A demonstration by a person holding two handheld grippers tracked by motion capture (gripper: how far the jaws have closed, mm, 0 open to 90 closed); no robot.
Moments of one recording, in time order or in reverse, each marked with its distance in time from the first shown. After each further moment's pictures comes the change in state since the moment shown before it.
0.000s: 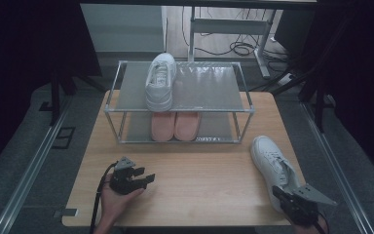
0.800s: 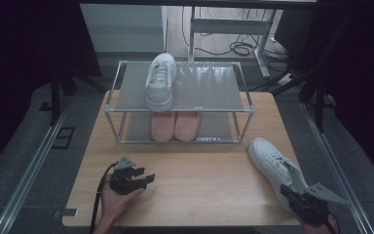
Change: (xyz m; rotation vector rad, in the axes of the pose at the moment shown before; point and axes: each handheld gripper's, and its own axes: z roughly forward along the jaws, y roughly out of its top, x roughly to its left) left arm 0.000 -0.001 0.001 0.004 -0.002 0.001; right arm -0.023 -0.004 -0.005 -0.015 0.005 0.039
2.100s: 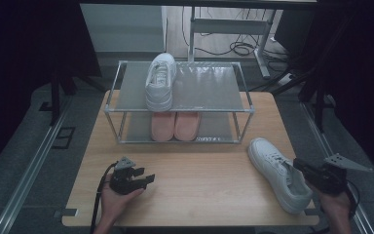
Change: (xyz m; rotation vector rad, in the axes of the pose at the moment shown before) left arm 0.000 0.000 -0.001 0.003 0.001 -0.003; right arm -0.061 0.065 0.004 -0.061 0.072 0.019
